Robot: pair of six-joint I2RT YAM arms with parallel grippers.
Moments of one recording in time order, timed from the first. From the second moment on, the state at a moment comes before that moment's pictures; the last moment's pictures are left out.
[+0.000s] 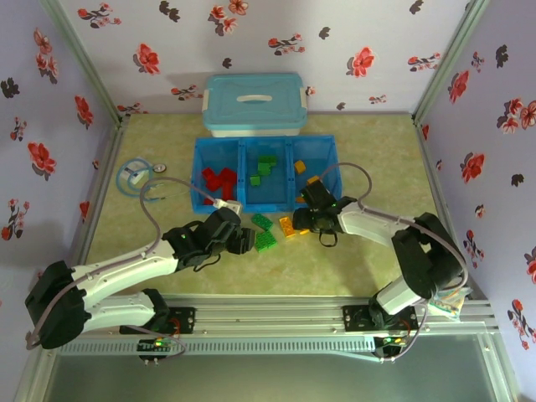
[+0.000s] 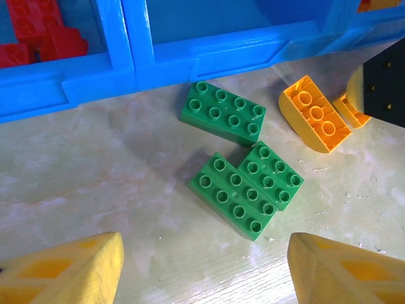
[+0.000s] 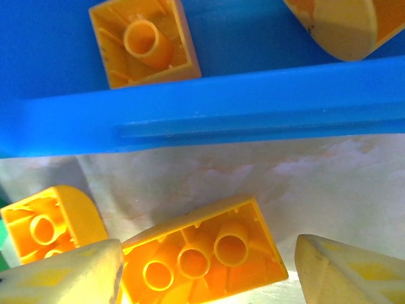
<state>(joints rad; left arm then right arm) -0.97 1.14 0.68 -0.39 -0.24 -0.61 0.63 1.55 0.82 -0.43 0.05 0.65</state>
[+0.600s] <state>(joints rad) -0.97 1.14 0.68 -0.39 -0.24 -0.61 0.64 1.57 0.78 -0.39 0.04 0.69</state>
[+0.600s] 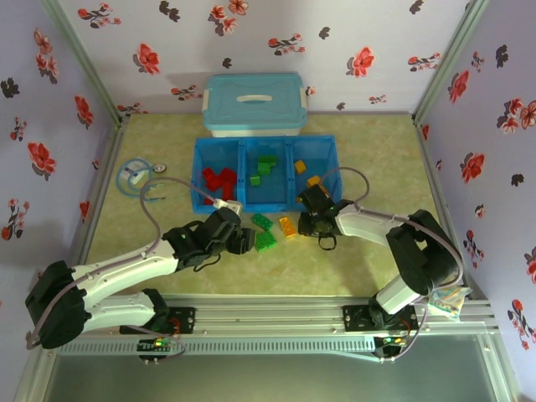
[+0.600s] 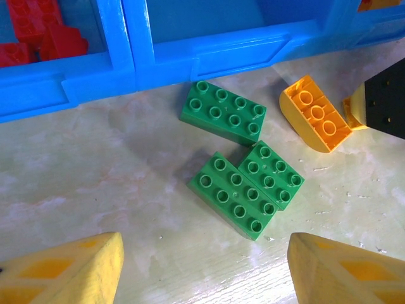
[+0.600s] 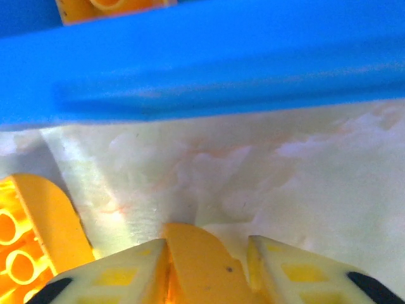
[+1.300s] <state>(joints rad) -0.97 1.14 0.68 -0.39 -0.24 -0.61 0.62 1.43 1.00 -0.57 0.13 0.61</state>
